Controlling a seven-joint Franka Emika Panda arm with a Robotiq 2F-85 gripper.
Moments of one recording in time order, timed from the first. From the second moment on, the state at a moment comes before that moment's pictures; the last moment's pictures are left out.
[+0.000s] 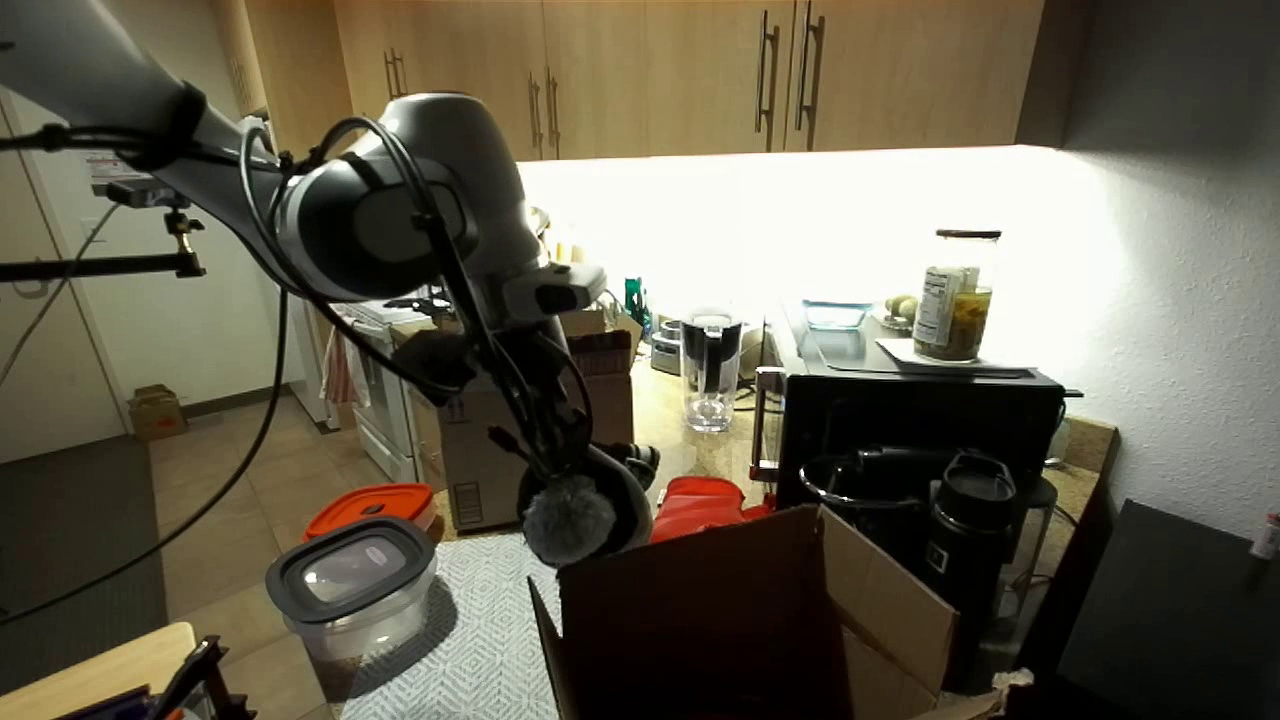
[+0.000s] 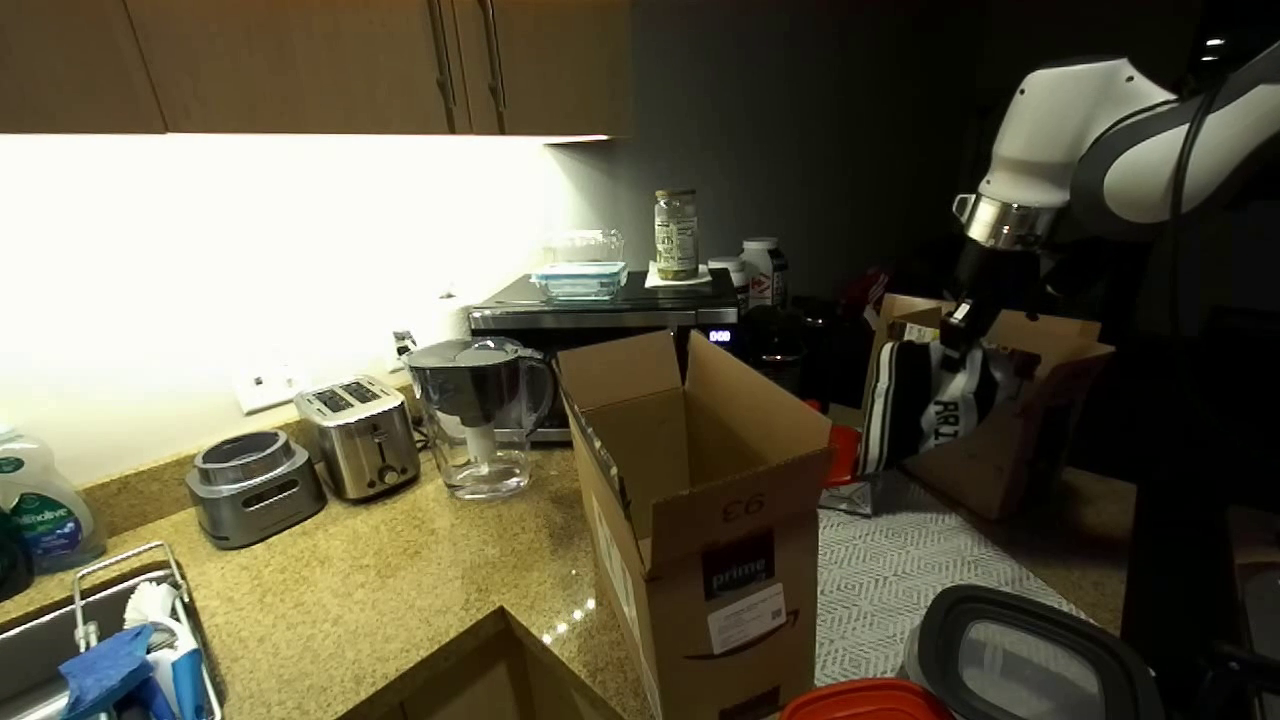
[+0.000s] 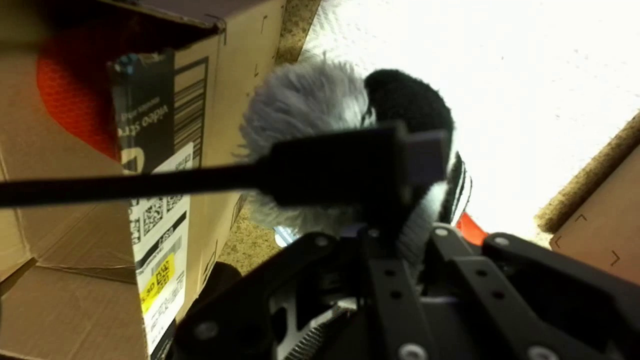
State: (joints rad) arm -0.05 -0.30 -0.09 -2.63 -0.24 2.55 0.23
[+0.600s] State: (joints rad) arm -0.12 -0.37 -0.08 -2.61 -0.24 2.54 0.23
